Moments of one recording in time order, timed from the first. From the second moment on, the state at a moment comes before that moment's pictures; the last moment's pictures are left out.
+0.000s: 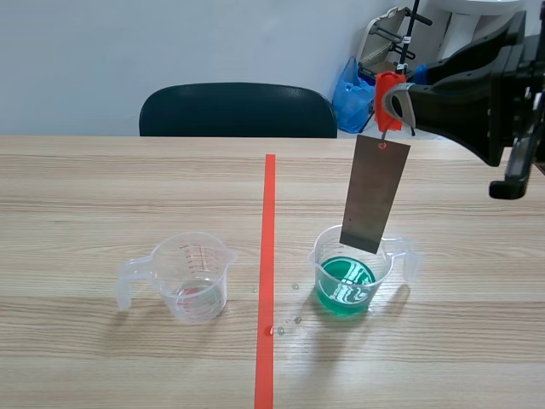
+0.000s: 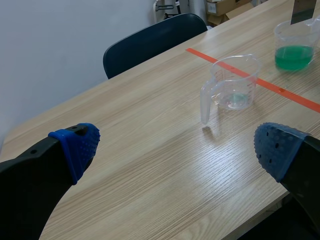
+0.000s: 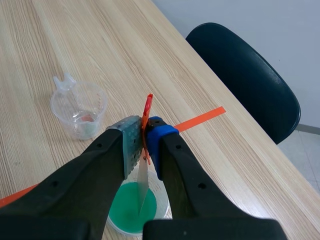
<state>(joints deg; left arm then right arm) 80.4 -40.0 -28.6 82.5 -8.0 -17.4 -79.5 -9.0 64.2 -8.9 117.5 42.6 28.3 -3.8</state>
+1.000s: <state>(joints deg) 80.4 -40.1 -28.6 82.5 -8.0 -17.4 -79.5 -9.0 47.5 -8.8 109.1 32.2 33.3 -7.9</state>
